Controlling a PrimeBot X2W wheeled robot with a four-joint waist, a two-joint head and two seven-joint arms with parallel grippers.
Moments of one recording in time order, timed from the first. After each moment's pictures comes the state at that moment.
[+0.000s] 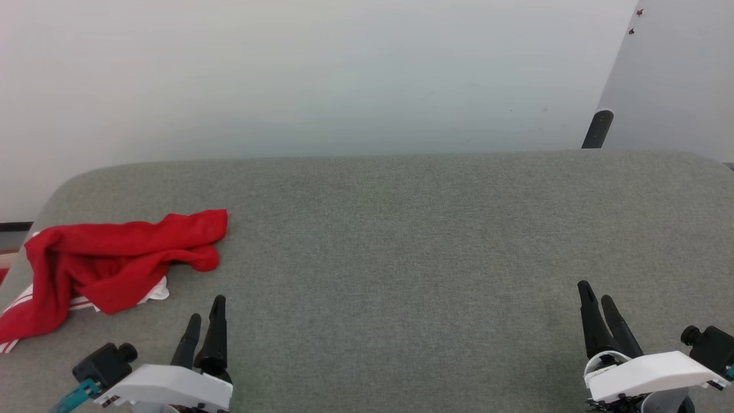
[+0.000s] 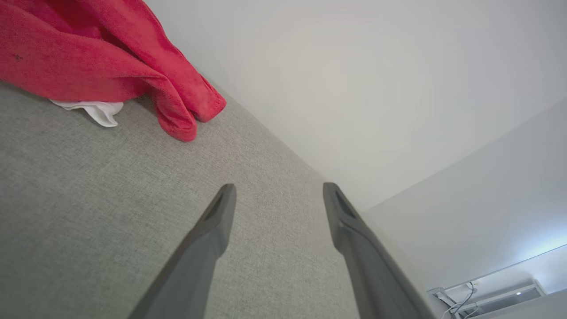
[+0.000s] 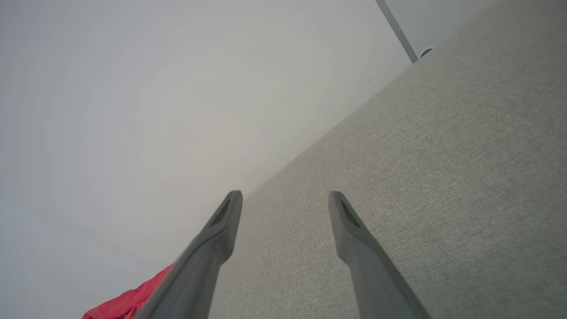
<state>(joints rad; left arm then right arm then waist) -0.07 0.19 -0.08 0.26 -1.00 -0.05 -0.13 -0.10 -0.08 0.03 0.28 0.88 0.13 -0.10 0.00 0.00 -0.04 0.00</state>
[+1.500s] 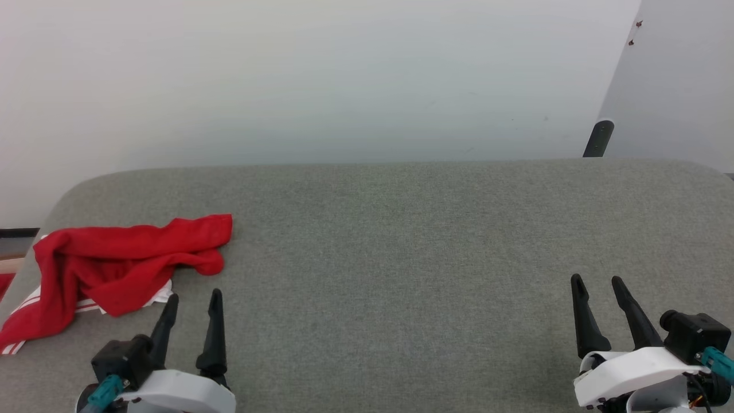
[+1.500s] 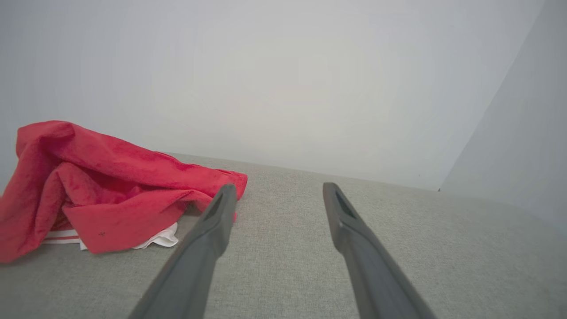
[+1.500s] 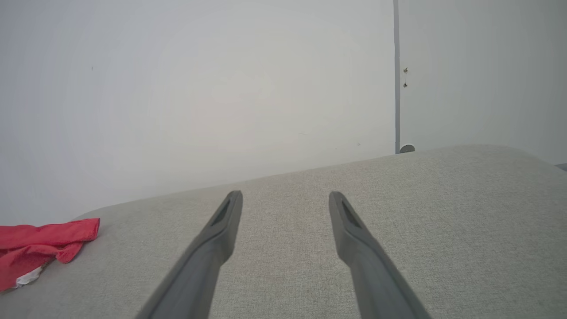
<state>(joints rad) -0.06 0.15 0.02 0.24 -0.34 -0.09 -0.23 -0.10 -0.05 -0.02 0.22 0.32 0.13 -0.14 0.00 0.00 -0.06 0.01</state>
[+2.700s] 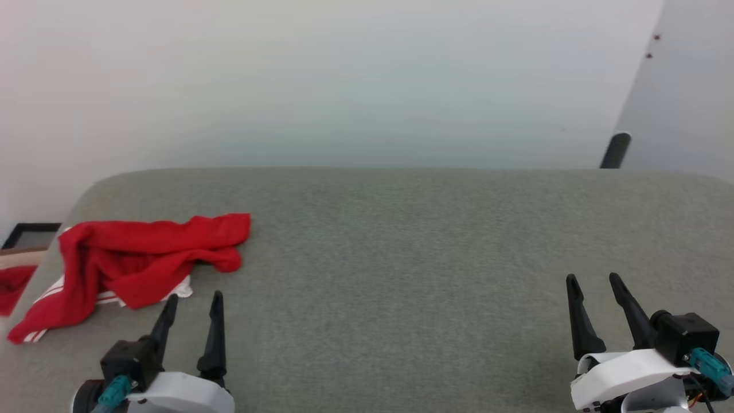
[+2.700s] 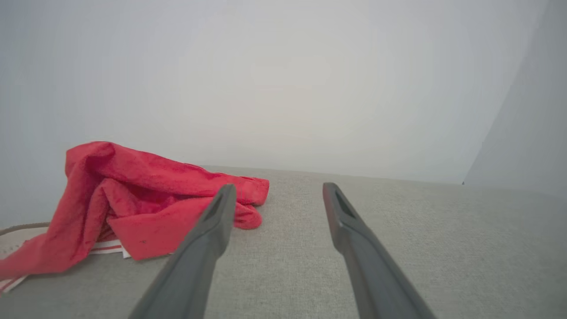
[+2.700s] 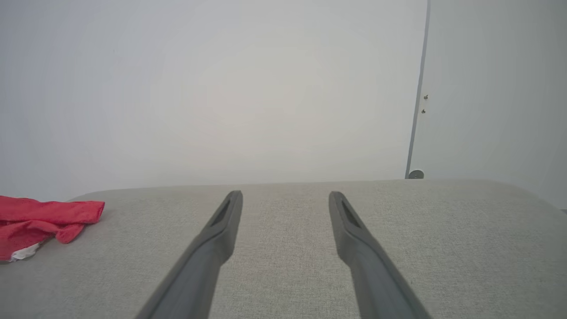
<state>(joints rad) -0.07 0.12 0.06 0.28 -0.21 -0.12 -0.26 -0.09 -0.05 -0.01 0.21 0.20 0.13 -0.17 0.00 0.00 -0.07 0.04</state>
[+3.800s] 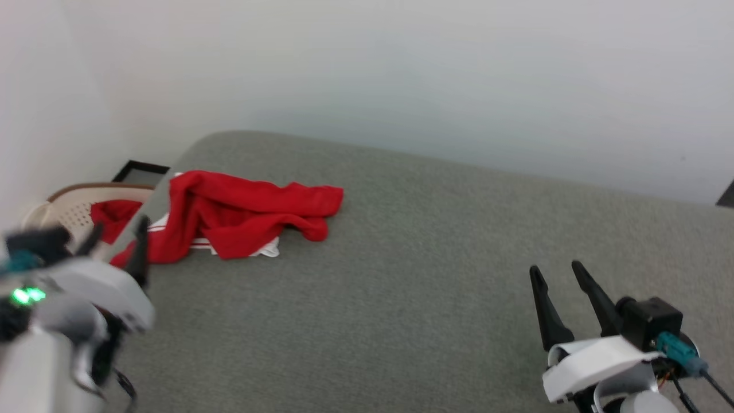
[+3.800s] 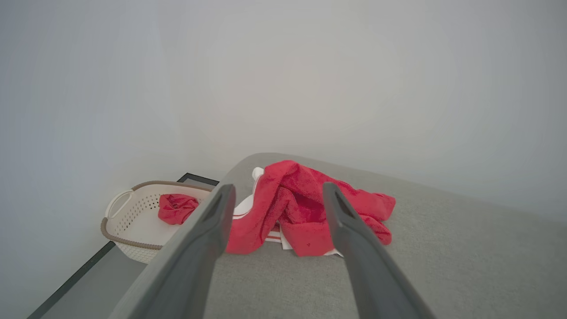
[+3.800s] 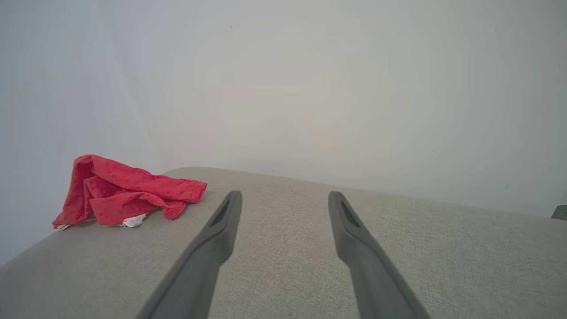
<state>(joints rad) -0.31 0.31 0.12 0.30 -0.36 -0.12 0.11 -0.13 -0.05 0.09 0.23 0.22 0.13 -0.16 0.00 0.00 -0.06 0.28</state>
